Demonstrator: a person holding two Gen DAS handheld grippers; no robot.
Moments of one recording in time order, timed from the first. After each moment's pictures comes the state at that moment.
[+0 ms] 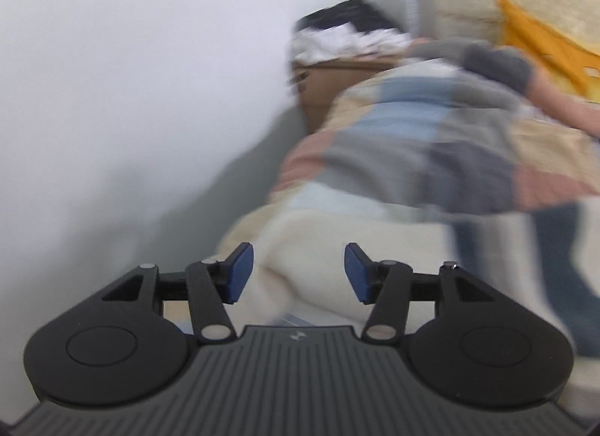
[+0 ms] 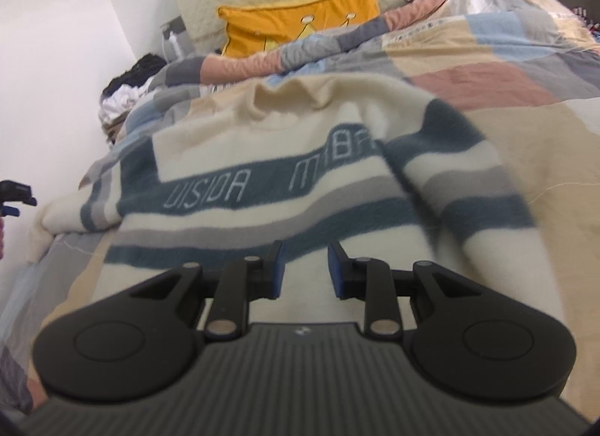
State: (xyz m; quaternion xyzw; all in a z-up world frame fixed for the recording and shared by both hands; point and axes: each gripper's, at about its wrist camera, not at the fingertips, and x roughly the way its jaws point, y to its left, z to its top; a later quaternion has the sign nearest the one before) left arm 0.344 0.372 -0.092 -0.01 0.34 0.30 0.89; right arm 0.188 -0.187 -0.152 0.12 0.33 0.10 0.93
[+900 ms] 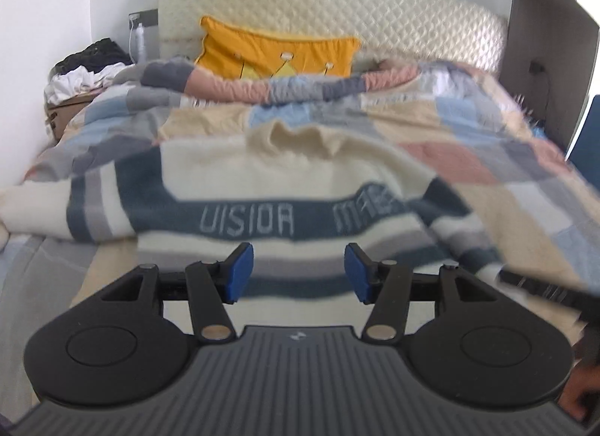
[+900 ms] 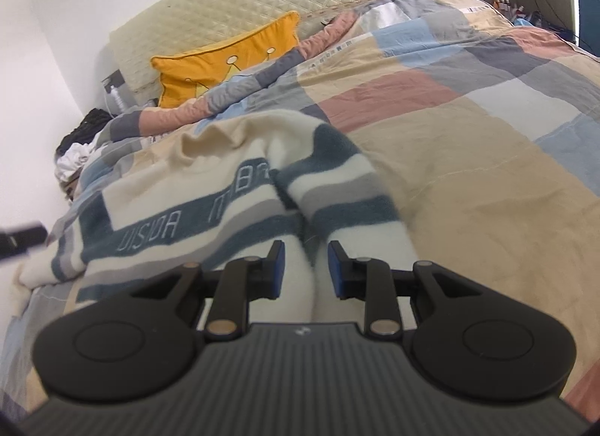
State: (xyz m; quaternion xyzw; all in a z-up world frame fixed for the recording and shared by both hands) left arm 0.215 -0.003 -0.106 -0.01 0.32 -0.04 0.95; right arm 0.151 -0.257 -0.147 0.18 0.30 -0.01 0.94
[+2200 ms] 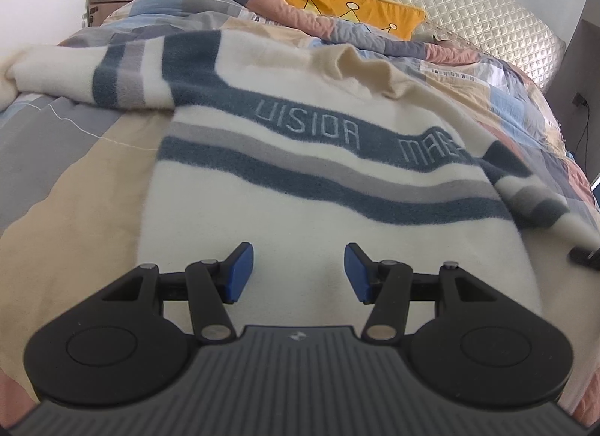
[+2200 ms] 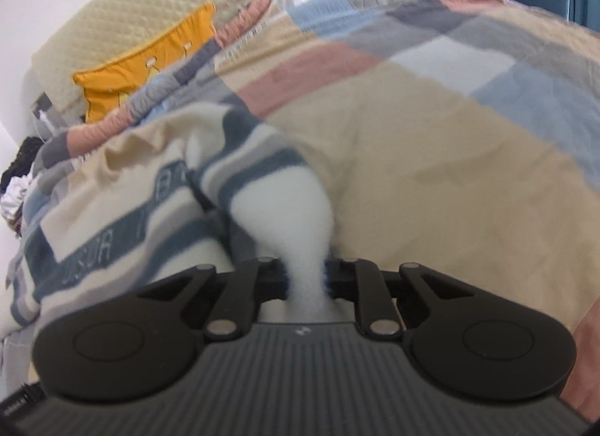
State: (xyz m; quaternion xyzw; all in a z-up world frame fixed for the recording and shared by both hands) left arm 0.212 0.071 -0.198 -0.13 0.38 0.01 0.92; right arm 0.171 -0.287 -0.156 0.22 0.33 -0.11 0.91
